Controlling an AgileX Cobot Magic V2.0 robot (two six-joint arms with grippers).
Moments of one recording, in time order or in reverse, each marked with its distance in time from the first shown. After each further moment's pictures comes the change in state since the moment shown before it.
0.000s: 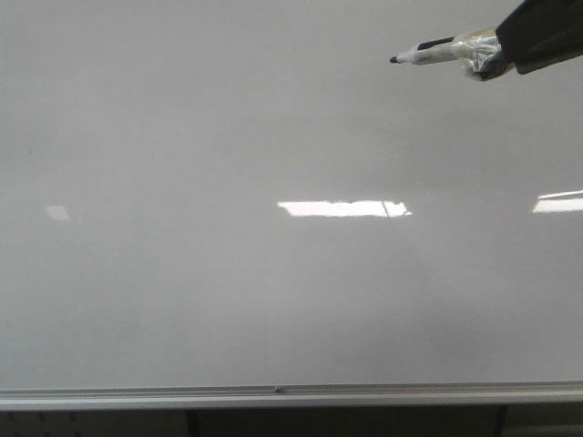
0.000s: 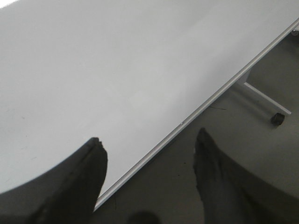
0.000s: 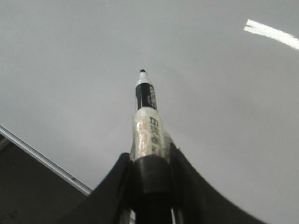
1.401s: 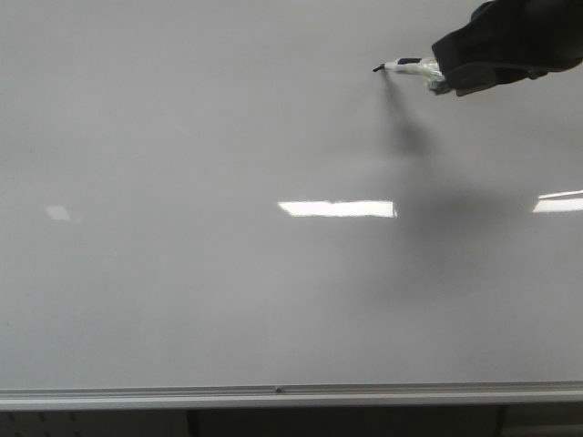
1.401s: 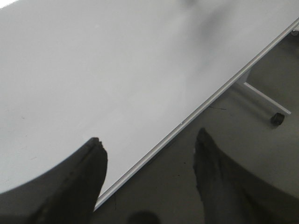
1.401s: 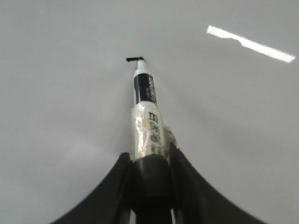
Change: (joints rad) left arm 0.000 0.000 0.000 0.000 0.000 0.000; right arm -0.136 0.402 -0.114 0.002 -0.318 -0.043
